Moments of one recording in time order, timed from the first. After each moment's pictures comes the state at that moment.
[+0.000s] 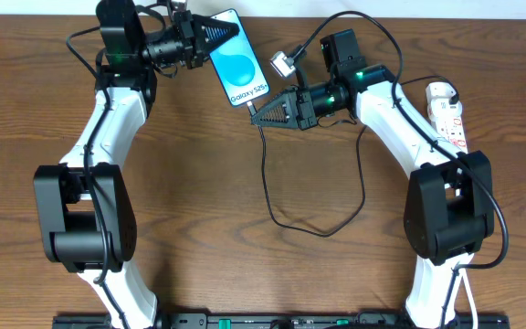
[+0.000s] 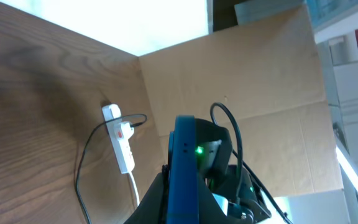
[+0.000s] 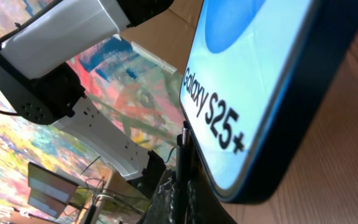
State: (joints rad) left arm 0.00 1.95 1.46 0.42 1.25 -1.19; right arm 0.33 2.06 1.64 -0.65 -1.53 -0.13
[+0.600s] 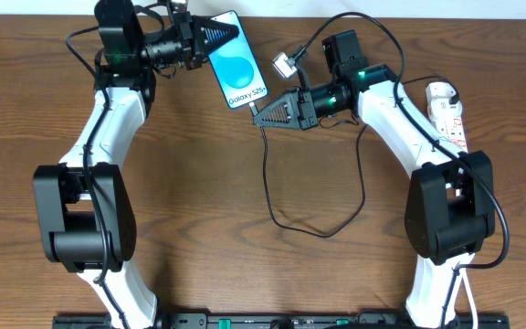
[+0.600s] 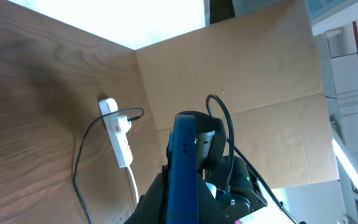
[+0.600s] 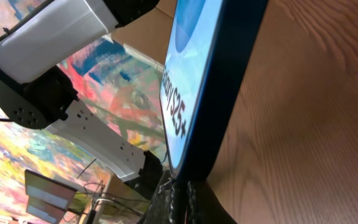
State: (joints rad) left arm 0.00 1.95 1.46 0.43 1.28 -1.19; right arm 0.33 2.06 1.64 -0.68 -1.49 -0.13
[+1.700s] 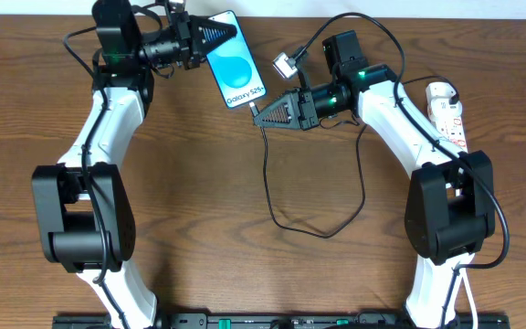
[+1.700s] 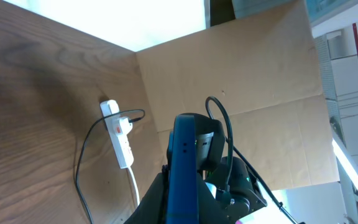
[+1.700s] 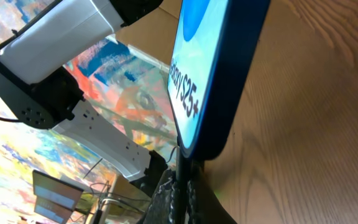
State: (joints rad) left arm 0.01 1.95 1.46 0.43 1.28 -1.19; right arm 0.32 2.06 1.64 -0.70 -1.51 -0.13
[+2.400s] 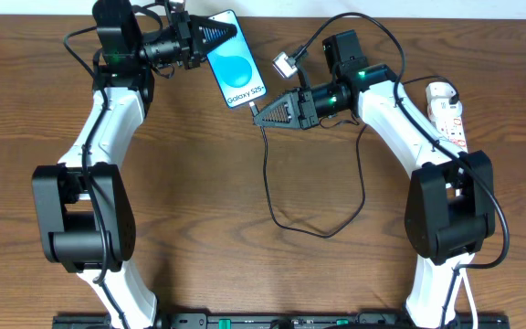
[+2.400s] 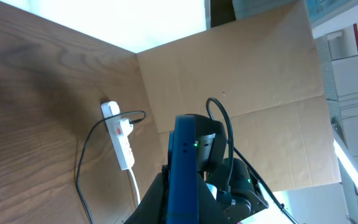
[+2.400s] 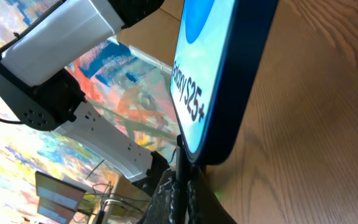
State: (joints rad) left arm 0.01 1.95 1.46 0.43 1.27 -1.19; right arm 0.32 2.06 1.64 -0.69 -1.52 -0.11
